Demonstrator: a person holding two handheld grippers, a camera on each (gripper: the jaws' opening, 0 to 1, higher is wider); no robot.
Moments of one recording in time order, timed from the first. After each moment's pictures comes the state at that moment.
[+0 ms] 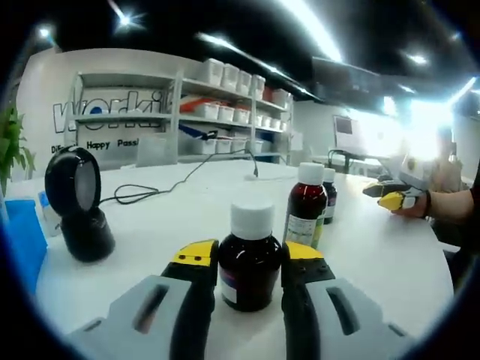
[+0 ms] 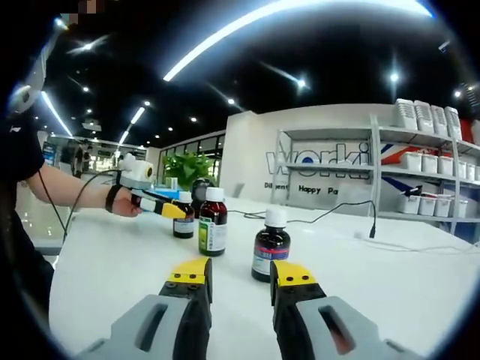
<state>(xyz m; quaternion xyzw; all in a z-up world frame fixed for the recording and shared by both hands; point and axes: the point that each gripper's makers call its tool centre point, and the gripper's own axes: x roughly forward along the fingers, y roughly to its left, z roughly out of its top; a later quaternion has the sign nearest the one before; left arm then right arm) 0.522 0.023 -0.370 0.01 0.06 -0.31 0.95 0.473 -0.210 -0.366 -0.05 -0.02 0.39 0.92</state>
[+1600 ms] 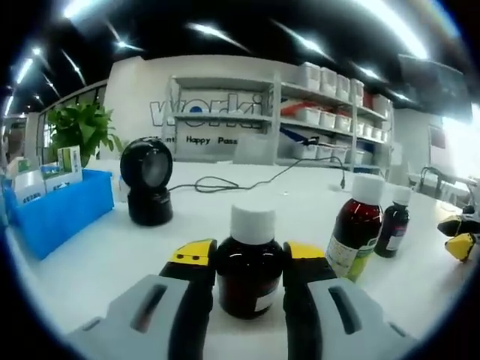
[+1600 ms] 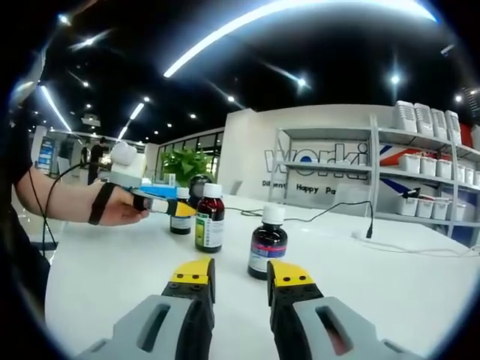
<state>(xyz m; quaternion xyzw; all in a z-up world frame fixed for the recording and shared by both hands) 0.540 0.047 -0.374 -0.02 0.07 0.00 1.00 0.476 -0.214 -0.368 -0.07 -0.02 0.38 0.92</state>
